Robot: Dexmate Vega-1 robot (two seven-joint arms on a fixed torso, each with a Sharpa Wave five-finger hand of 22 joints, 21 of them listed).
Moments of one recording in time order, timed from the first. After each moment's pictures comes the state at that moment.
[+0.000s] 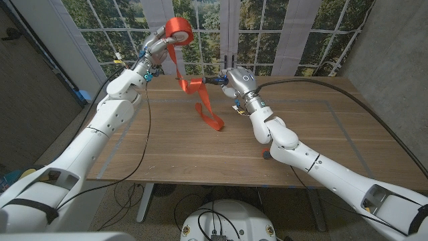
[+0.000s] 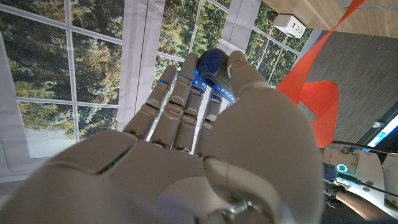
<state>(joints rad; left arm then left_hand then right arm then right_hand) 0.66 0.61 0.26 -1.54 -0.83 -0.19 -0.20 1.21 0.09 0.40 -0.20 0.21 0.76 -0.16 0.59 0.21 0.70 -0.20 0.53 0.33 0.62 -0.06 0.28 0.35 0.22 0.13 0.53 0.21 -0.69 -0.53 -0.84 -1.78 -0.94 -0.35 -0.40 1.10 0.08 0.41 -0.17 0.19 0.79 -0.03 0.43 0.21 0.81 0.02 0.56 0.24 0.89 -0.11 0.37 0.56 0.51 -0.01 0.54 0.18</state>
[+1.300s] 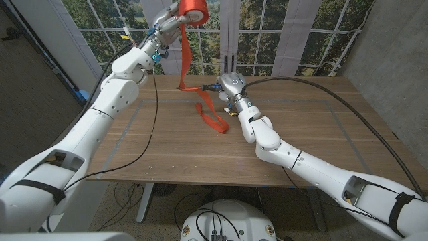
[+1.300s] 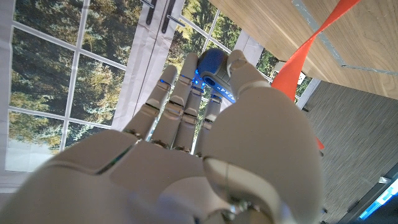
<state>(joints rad) 0.52 0.58 0.32 -1.59 -0.78 -0.14 -0.24 1.21 0.09 0.40 -0.20 0.21 0.76 -0.16 0.59 0.21 0.70 -0.20 0.53 0.33 0.63 -0.06 0.27 0.35 0.21 0.13 0.54 0.21 -0.60 -0.44 -0.97 -1.69 -1.05 -0.55 -0.24 1.11 0.07 0.41 -0.18 0.19 0.80 -0.04 0.43 0.21 0.81 0.02 0.56 0.24 0.90 -0.11 0.36 0.55 0.51 -0.01 0.54 0.18</state>
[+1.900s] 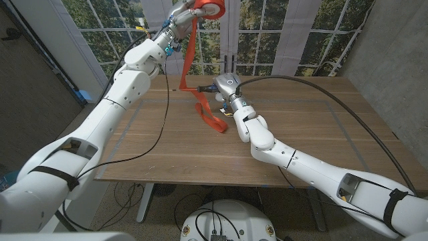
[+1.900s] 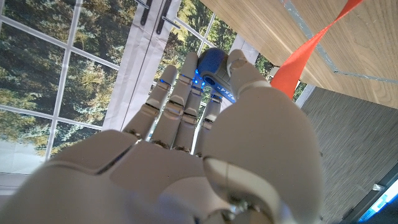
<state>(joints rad) 0.42 0.51 0.39 -1.54 -0.76 -0.14 -0.31 1.21 0.09 0.40 -0.20 0.21 0.76 -0.16 0.59 0.21 0.70 -0.20 0.53 0.33 0.63 -0.06 0.27 0.36 0.21 0.13 0.54 0.21 -0.57 -0.41 -1.01 -1.68 -1.08 -0.58 -0.19 1.11 0.07 0.42 -0.18 0.19 0.80 -0.03 0.43 0.21 0.81 0.02 0.56 0.24 0.91 -0.11 0.35 0.54 0.51 -0.01 0.54 0.18</state>
